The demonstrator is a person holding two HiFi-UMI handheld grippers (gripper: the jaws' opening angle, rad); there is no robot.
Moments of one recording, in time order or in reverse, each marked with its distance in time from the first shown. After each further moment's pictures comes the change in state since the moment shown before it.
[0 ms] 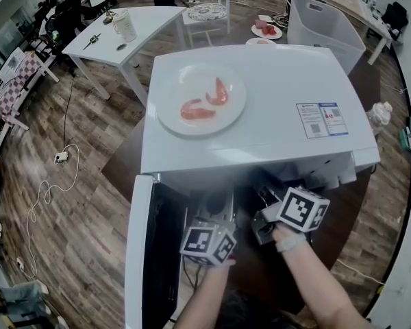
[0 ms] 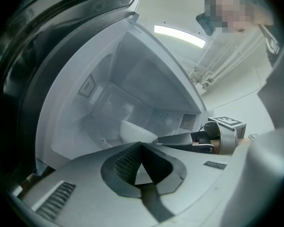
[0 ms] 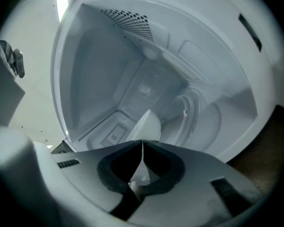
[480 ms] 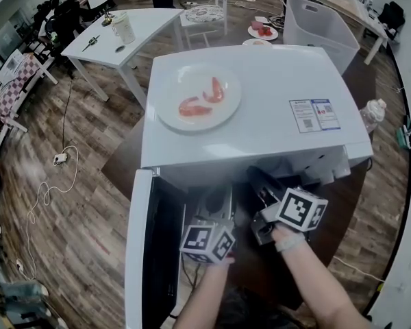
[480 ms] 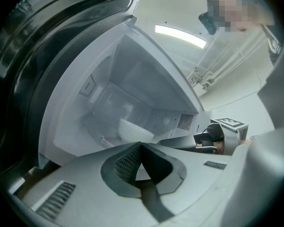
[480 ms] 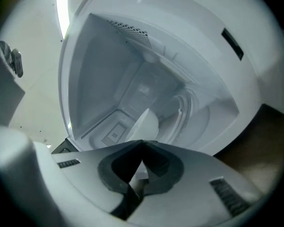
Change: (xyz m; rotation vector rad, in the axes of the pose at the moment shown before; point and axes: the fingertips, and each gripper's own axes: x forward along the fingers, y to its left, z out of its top) left arm -0.007 -0.004 -0.004 -0.008 0.006 -0.001; right arm -0.014 -0.001 -0.007 0.012 0.002 -0.011
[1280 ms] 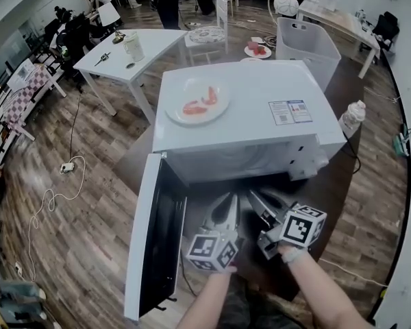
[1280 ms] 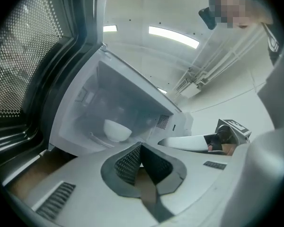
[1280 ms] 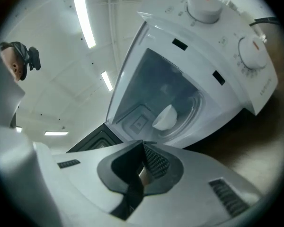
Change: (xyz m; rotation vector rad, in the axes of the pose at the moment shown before) left arm -0.050 -0.057 -0.007 0.028 0.006 -0.038; right arm -0.077 0.043 -0.032 -0.140 0.041 0.200
